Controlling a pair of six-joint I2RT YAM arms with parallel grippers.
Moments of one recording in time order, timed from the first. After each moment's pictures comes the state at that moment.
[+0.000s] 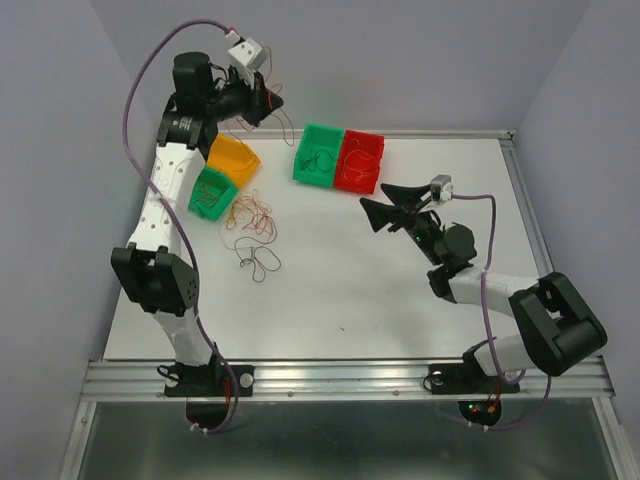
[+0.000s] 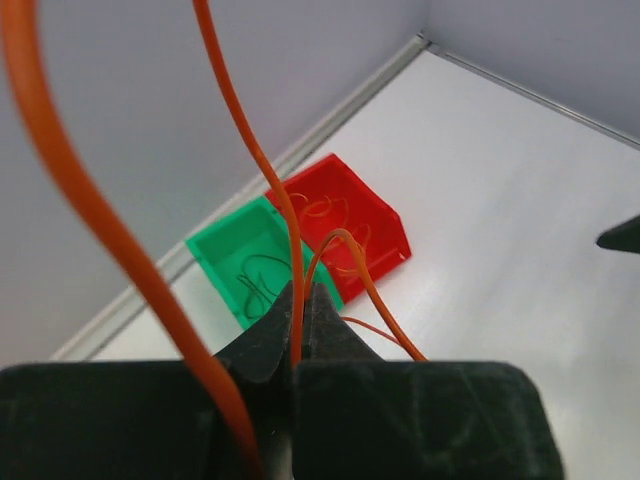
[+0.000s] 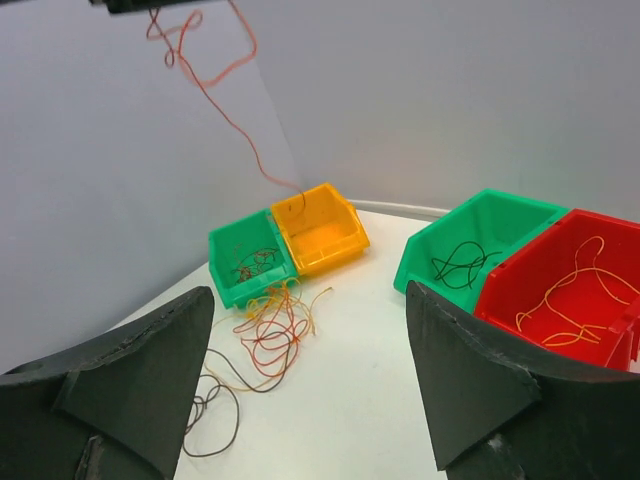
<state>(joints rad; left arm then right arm) -0.16 1.73 1.89 -0.37 0.74 0.14 0.47 1.39 0.49 1.31 -0.18 0.41</state>
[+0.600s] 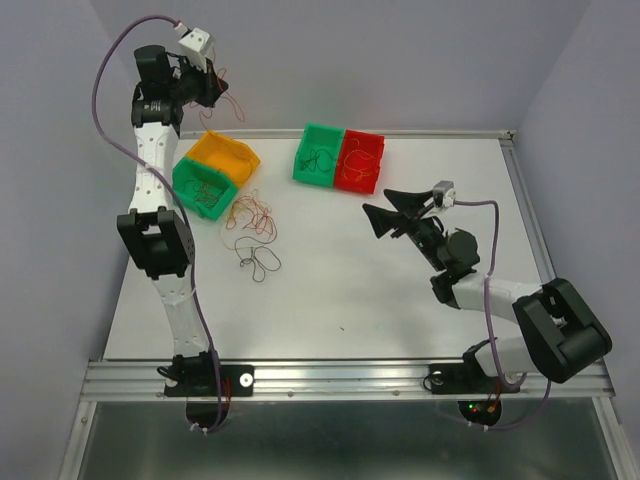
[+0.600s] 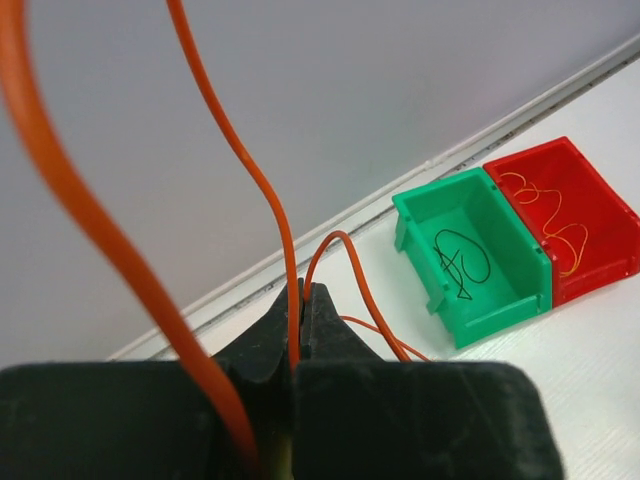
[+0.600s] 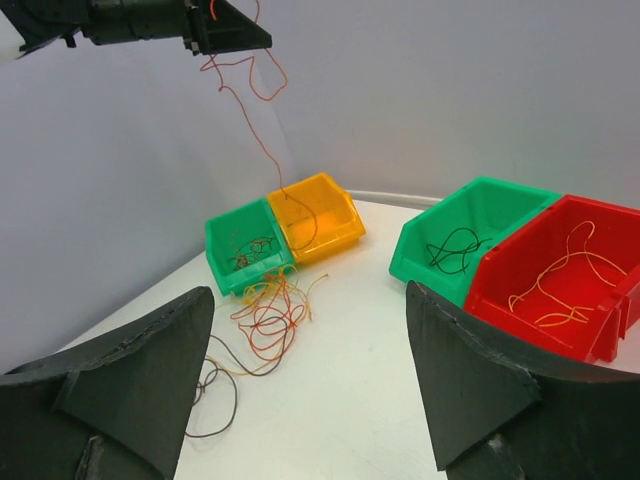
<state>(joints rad) 0.08 2.11 2.31 -0.41 0.68 0.19 0.47 1.36 0.44 1.31 -0.18 0.40</state>
